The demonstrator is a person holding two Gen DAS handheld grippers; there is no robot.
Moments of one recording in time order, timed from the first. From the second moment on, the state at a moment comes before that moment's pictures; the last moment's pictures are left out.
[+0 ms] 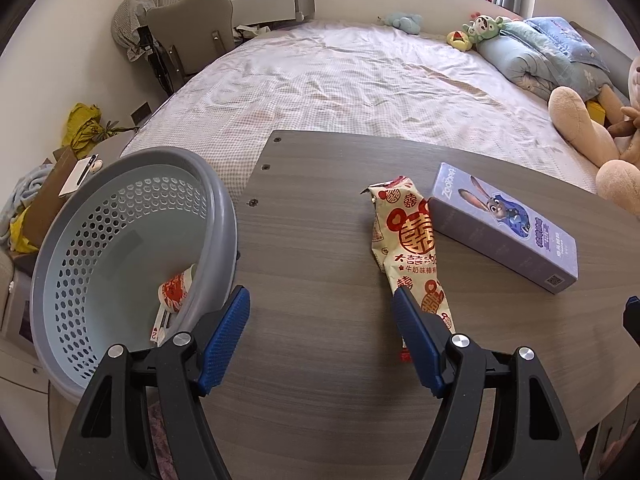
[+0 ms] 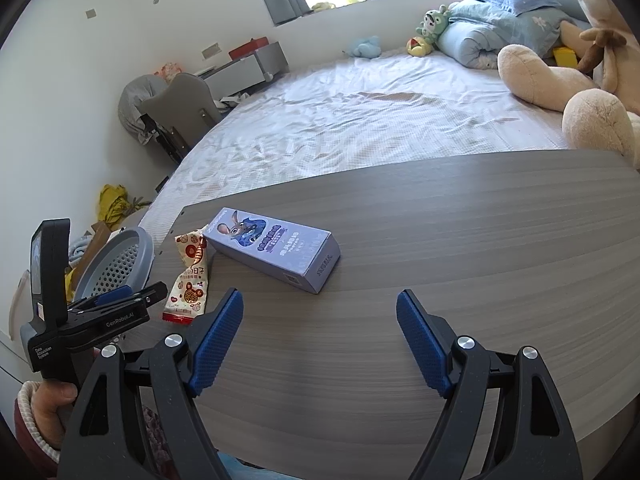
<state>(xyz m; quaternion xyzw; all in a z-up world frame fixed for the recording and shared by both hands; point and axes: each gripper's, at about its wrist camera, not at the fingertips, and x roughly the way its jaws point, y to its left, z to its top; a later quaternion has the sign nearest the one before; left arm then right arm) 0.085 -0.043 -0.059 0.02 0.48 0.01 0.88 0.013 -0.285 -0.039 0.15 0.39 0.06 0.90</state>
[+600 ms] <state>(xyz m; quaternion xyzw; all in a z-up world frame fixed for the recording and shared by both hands) 0.117 -0.084 -0.077 0.01 0.49 -0.04 0.87 0.016 -0.293 -0.045 0.17 0.40 0.06 0.90</state>
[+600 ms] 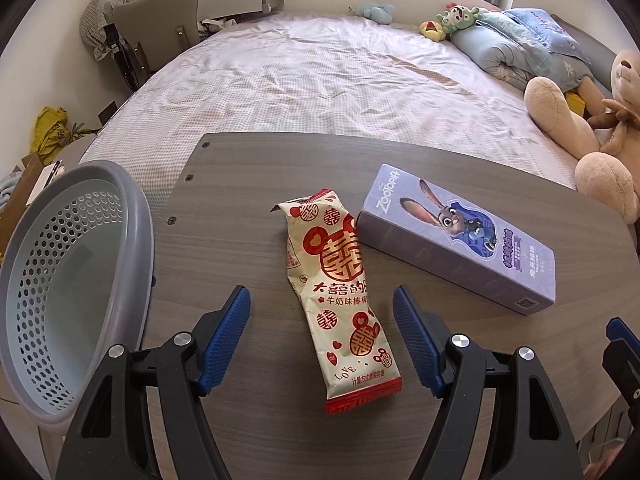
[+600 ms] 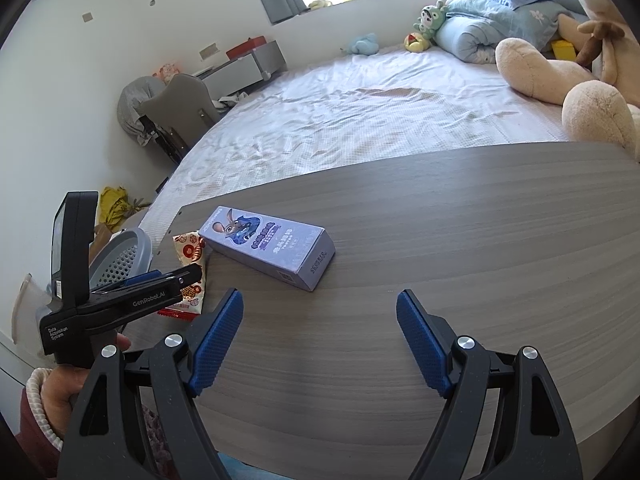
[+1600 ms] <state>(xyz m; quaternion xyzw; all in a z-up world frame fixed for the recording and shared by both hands) 0.088 -0.048 -0.047 -0.02 0.48 -0.05 0.88 0.085 -0.255 -0.052 0.02 0.42 0.15 0.89</state>
